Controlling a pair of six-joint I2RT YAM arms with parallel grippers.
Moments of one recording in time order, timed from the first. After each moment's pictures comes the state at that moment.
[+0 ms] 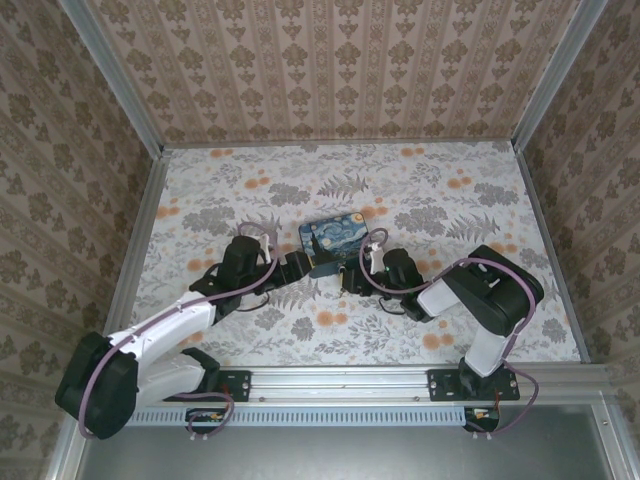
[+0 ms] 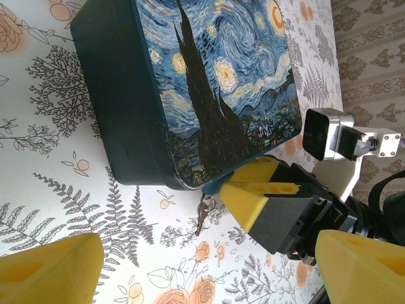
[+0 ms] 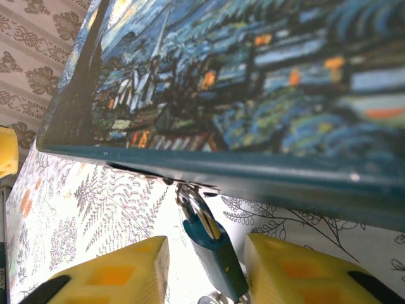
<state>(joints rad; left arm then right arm) -0.61 1.09 0.48 0.00 0.35 -0.86 0.60 1.75 0.41 0.85 -0.35 0.63</state>
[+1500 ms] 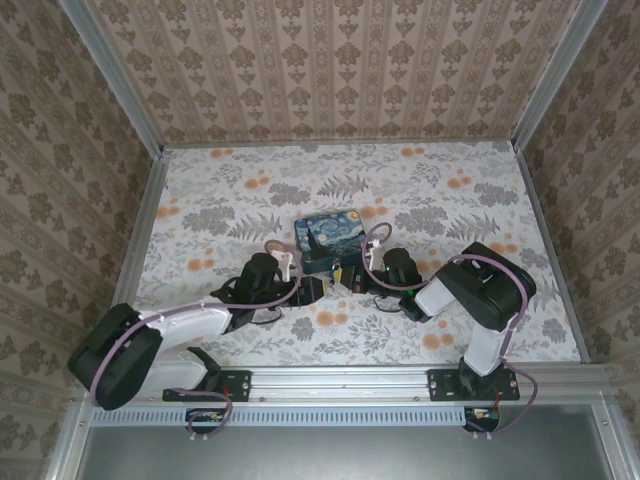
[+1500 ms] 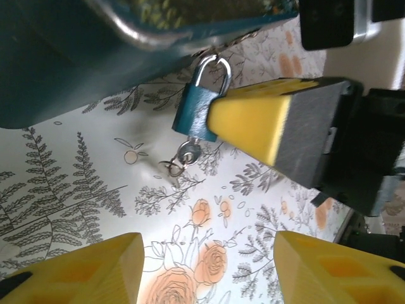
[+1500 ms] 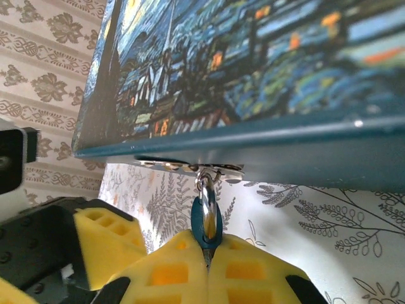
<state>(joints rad) -0.76 1.29 0.34 0.35 0.40 -0.79 0.60 1.81 0.42 1.03 -0.47 0.90</state>
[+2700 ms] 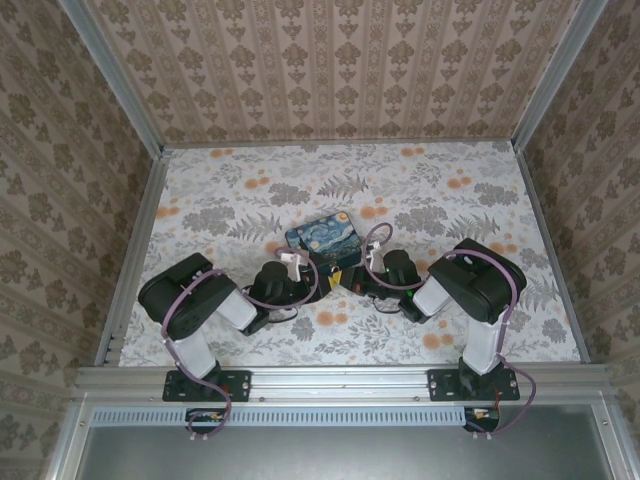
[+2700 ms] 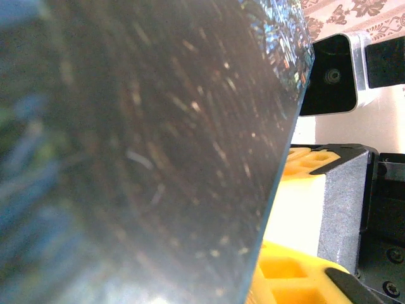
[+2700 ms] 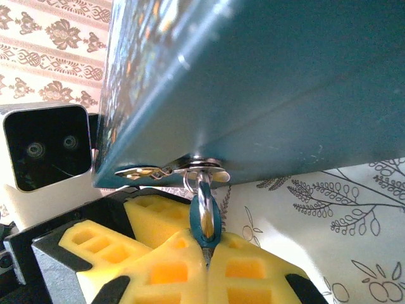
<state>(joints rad) -0.78 1.75 0.31 1.04 0.37 -0.93 0.59 1.87 0.42 1.08 -0.50 1.02</state>
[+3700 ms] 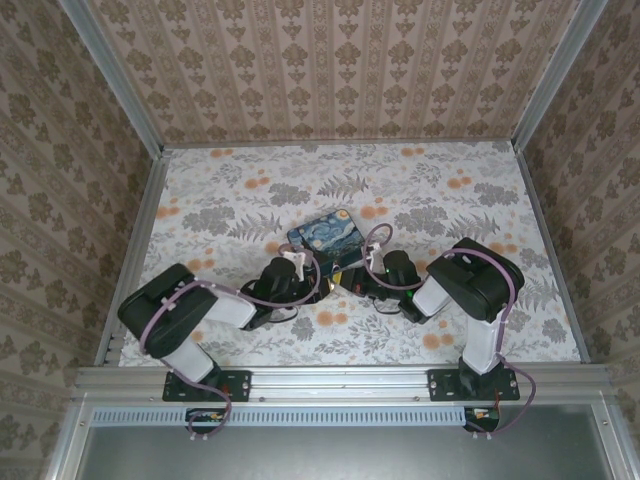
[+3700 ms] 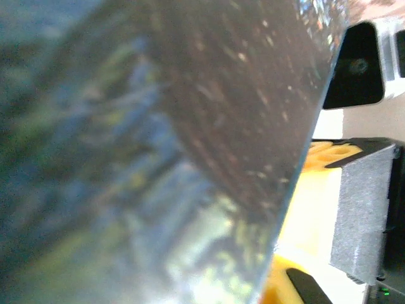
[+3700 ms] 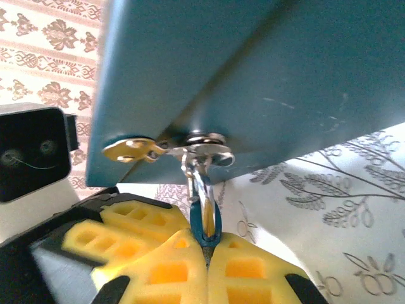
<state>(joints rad) -0.82 1.57 0.38 0.63 0.27 -0.84 0.59 1.88 0.42 1.09 -0.51 1.03</state>
